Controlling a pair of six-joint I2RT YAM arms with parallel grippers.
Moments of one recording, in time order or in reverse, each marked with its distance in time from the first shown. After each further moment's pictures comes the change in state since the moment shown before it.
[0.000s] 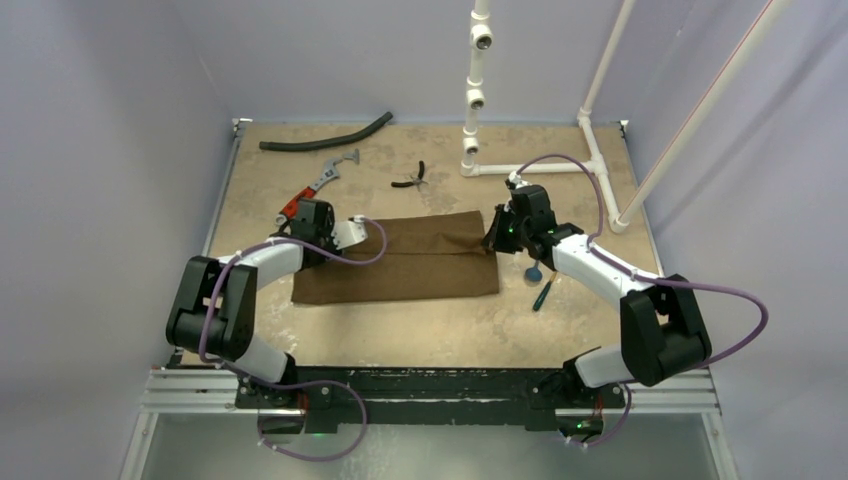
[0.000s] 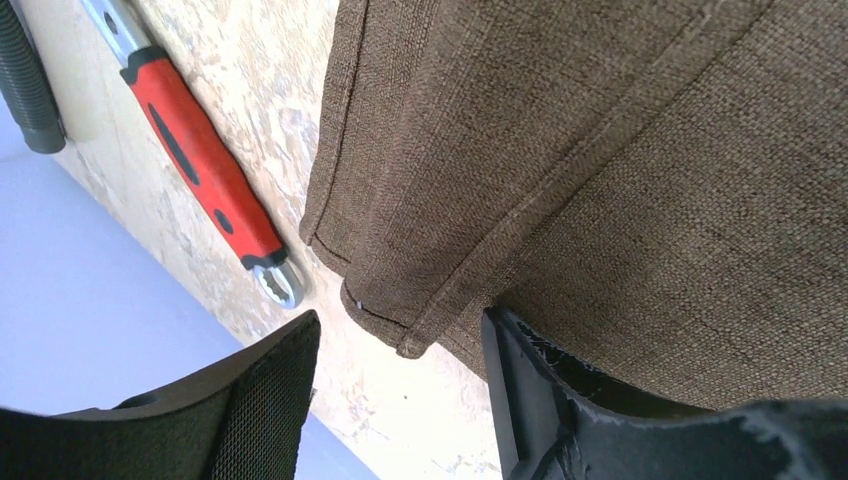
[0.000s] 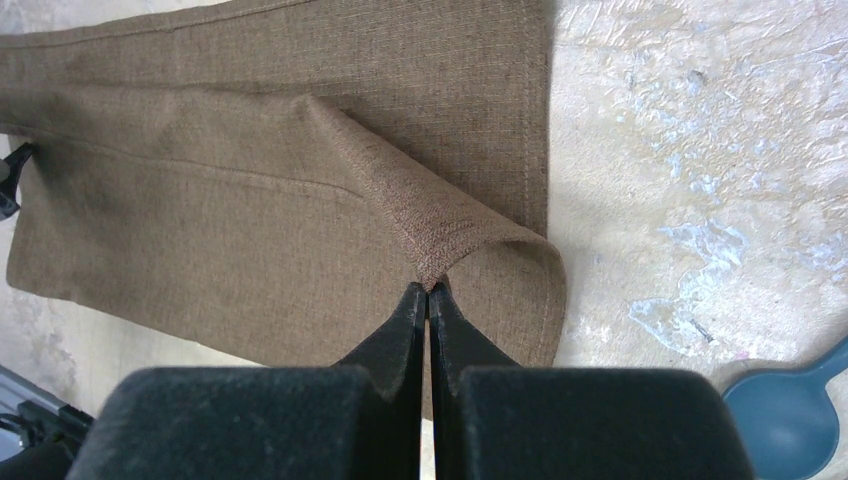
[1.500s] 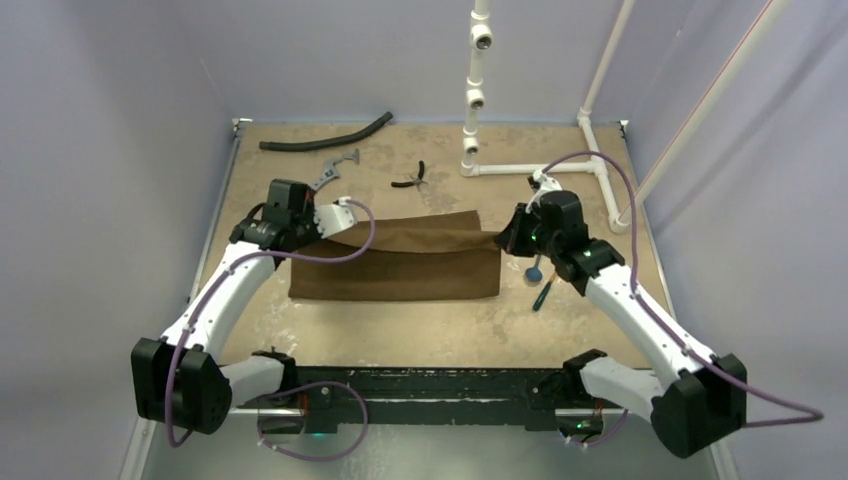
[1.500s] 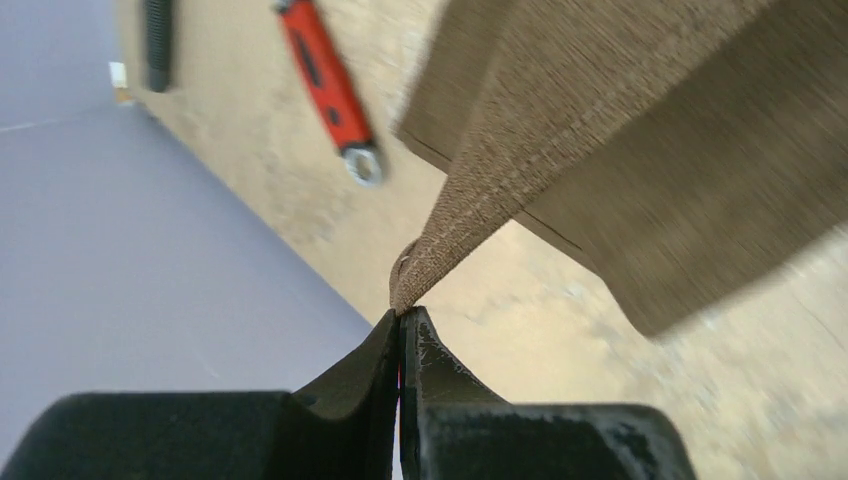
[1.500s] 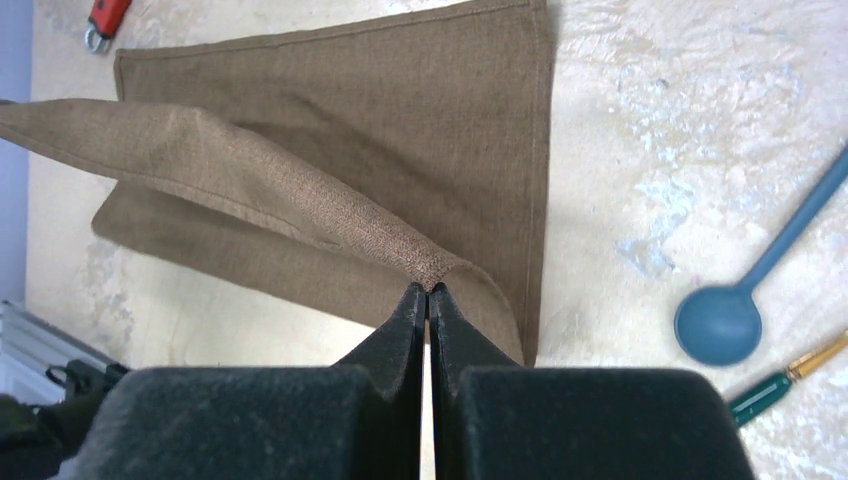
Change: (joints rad) left arm -0.006 -0.356 0.205 -0.459 0.037 -0.060; right arm 0.000 -0.316 -0.005 -0.153 0.014 -0.024
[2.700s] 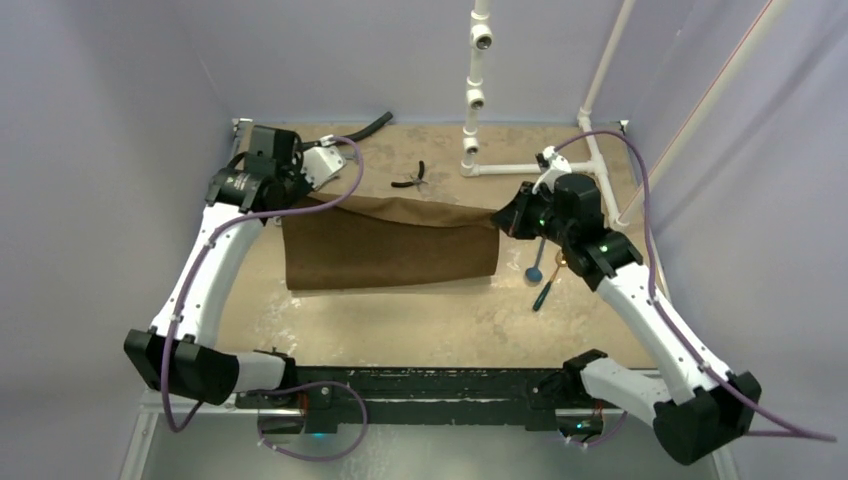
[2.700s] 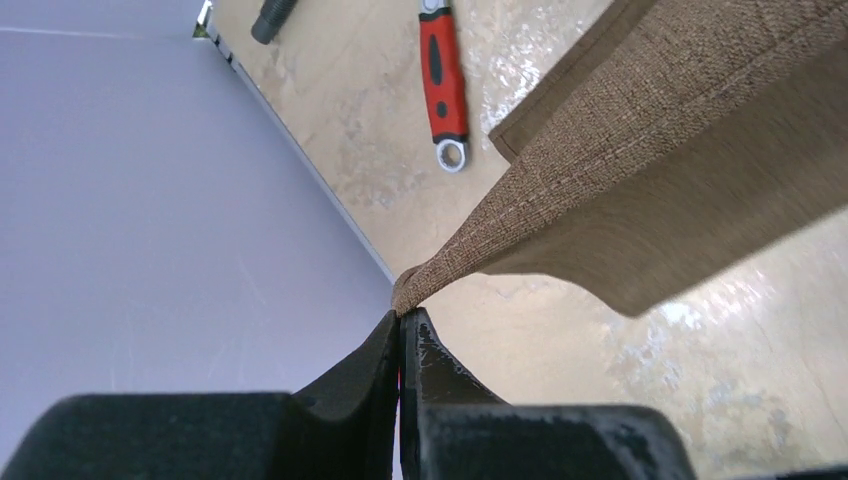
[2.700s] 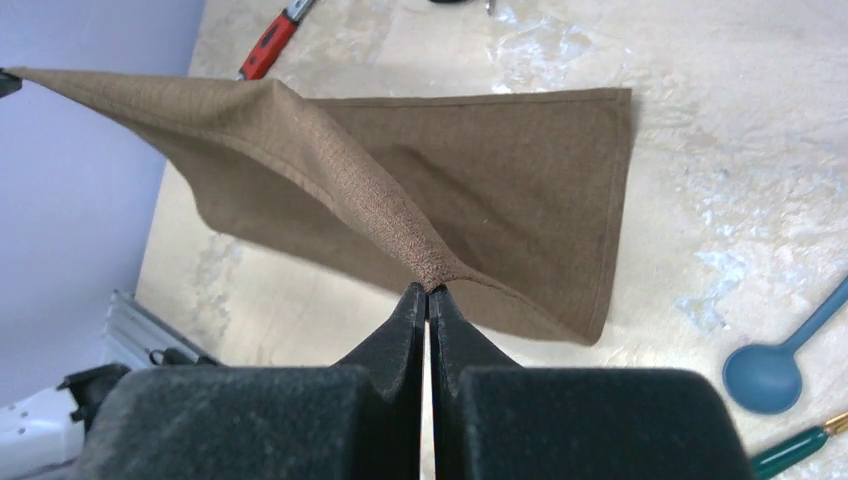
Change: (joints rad) left arm -0.001 0.137 0.473 -0.356 -0.056 -0.231; right arm 0.003 -0.039 0.159 -0.045 -0.066 0.014
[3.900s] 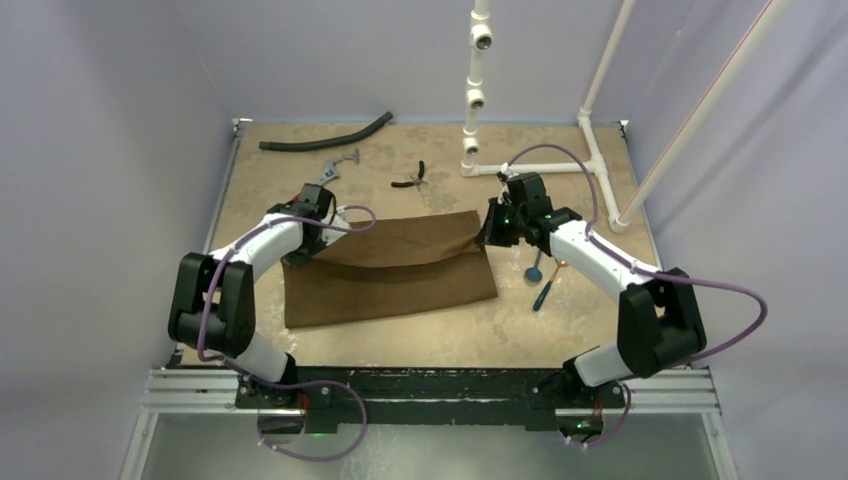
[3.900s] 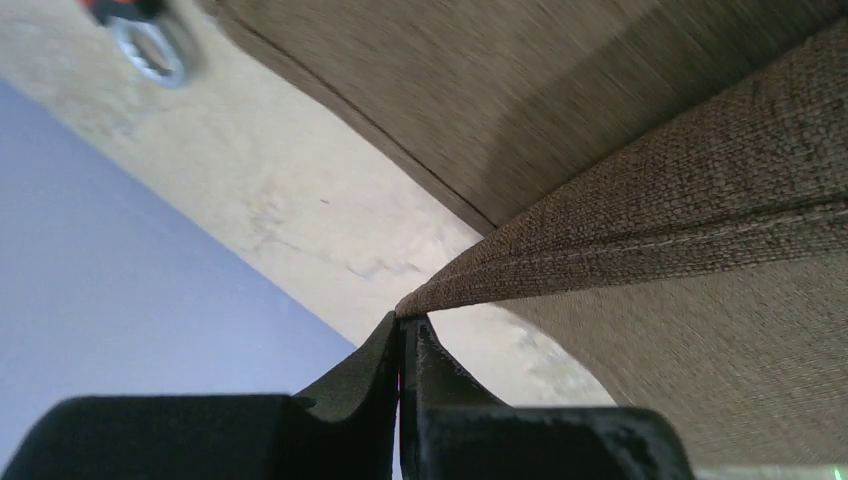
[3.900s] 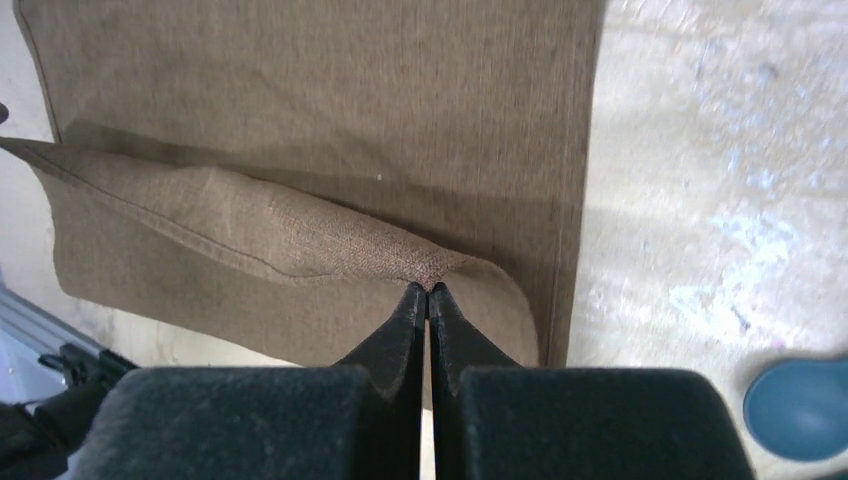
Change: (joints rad) left arm 0.000 0.221 -0.454 0.180 -0.166 -0.053; right arm 0.006 0.376 -0.031 0.030 -0.032 -0.008
